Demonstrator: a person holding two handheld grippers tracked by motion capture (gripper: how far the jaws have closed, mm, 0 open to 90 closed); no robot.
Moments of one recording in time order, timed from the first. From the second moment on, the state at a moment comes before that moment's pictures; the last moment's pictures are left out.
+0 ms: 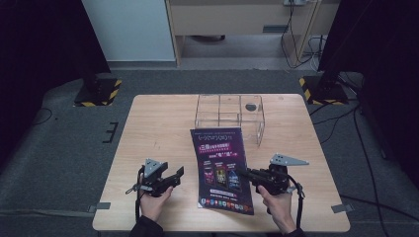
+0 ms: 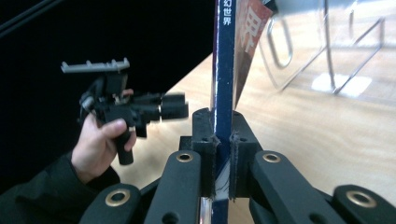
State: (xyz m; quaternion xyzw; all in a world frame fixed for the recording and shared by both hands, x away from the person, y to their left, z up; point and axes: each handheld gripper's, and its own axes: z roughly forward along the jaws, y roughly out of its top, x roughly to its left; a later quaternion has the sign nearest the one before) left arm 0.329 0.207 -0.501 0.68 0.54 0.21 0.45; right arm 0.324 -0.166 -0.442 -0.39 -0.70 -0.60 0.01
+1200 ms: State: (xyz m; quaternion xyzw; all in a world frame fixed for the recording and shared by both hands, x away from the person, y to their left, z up) left arm 0.347 0.221 -0.534 0.71 0.58 0.25 0.32; right arm 0.333 -0.213 -0.362 -0.40 -0.64 -0.64 -0.15
